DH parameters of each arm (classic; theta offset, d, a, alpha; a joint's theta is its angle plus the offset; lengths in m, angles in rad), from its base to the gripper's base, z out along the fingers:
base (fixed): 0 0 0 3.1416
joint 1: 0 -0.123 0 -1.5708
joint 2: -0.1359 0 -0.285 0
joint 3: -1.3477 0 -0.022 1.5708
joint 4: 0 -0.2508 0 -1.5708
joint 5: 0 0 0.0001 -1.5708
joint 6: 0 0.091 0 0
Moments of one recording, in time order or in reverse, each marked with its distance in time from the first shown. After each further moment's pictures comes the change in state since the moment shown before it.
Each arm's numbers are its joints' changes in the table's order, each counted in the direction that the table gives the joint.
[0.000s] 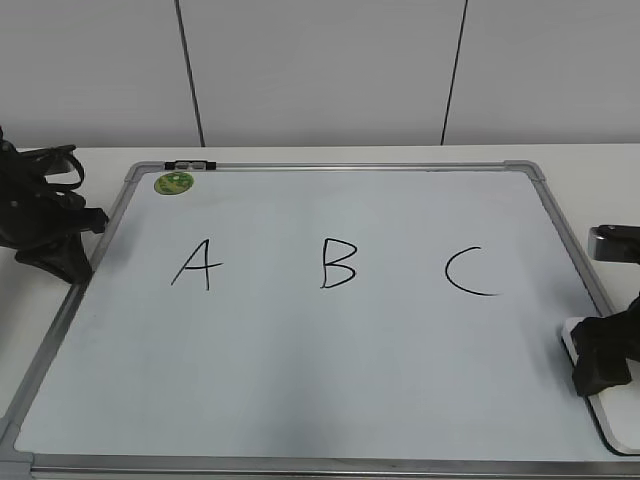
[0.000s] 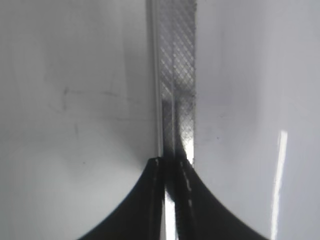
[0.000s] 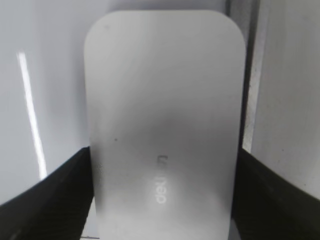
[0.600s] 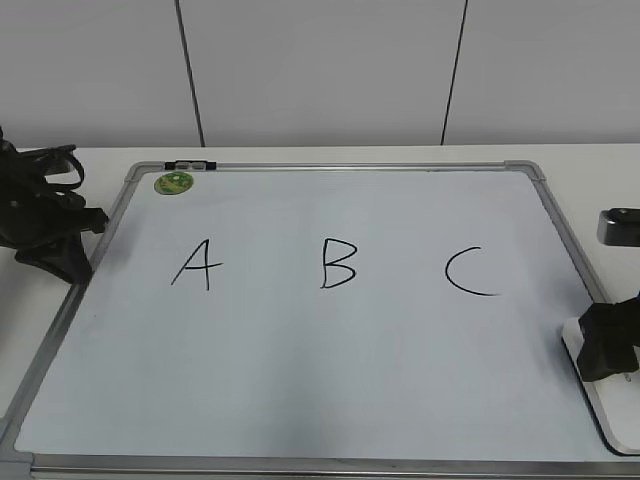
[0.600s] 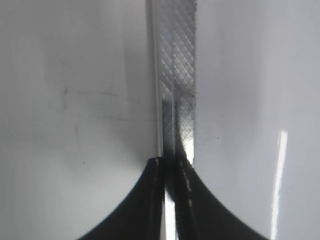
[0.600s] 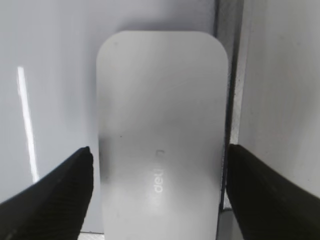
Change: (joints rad) left arm 0.000 0.000 0.000 0.000 0.000 0.000; right arm 0.000 0.063 -0.004 0.019 0.000 0.004
